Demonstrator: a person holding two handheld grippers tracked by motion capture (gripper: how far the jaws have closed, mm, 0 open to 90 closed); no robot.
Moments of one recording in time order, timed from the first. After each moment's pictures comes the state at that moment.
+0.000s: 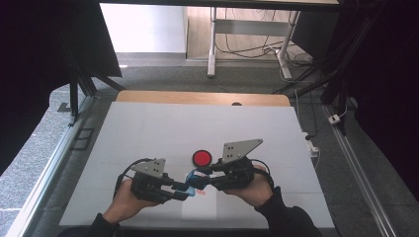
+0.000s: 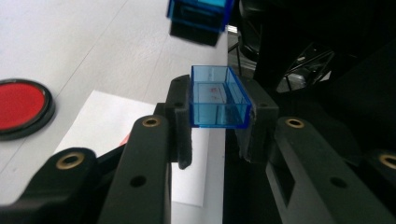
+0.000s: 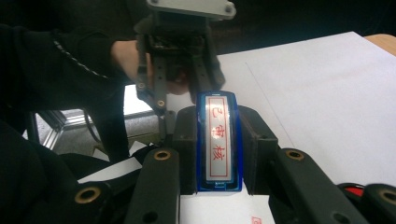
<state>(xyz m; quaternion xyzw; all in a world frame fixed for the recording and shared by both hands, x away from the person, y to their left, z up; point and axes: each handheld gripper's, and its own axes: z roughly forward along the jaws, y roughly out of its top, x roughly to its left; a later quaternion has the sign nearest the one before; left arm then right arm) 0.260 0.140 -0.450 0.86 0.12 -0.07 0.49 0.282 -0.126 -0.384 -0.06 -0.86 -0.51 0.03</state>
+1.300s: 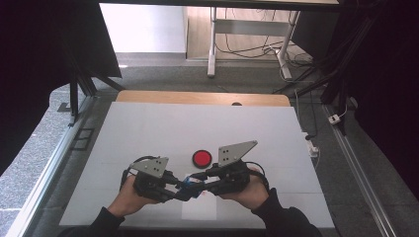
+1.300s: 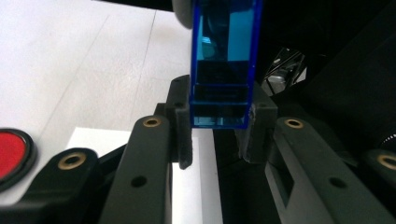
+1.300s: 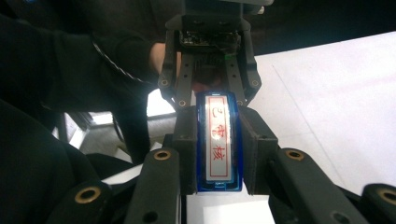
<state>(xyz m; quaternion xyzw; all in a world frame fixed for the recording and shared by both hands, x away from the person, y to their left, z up) 0.265 0.136 -0.444 0.85 0.04 -0.07 0.52 0.279 -0.117 -0.391 -0.05 -0.85 -0.52 0.08</state>
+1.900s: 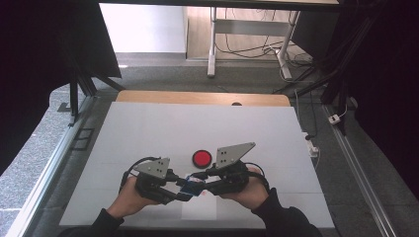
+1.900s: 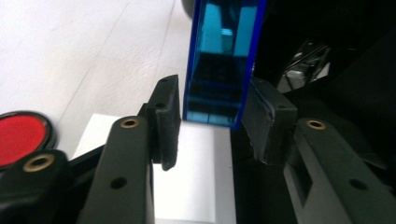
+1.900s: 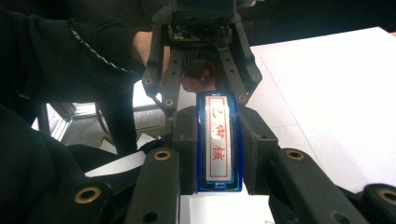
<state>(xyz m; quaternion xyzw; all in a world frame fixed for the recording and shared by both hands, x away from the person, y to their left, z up) 0.263 0.133 -0.449 0.86 0.08 -0.04 0.50 0.277 -0.116 -0.392 -0.04 -0.86 -0.50 0.04</state>
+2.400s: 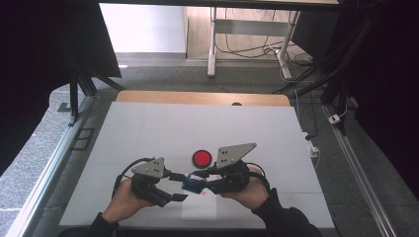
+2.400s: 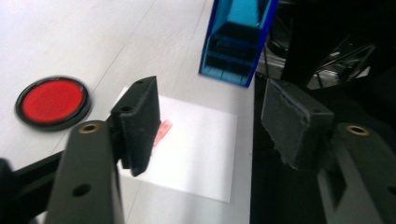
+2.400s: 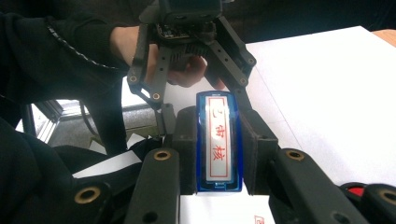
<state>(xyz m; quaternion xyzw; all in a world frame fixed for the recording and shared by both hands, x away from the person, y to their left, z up) 0.257 0.144 -0.452 0.87 0.15 -0.01 0.47 0.278 -0.117 -0.392 -0.06 -0.87 -0.50 0.02</state>
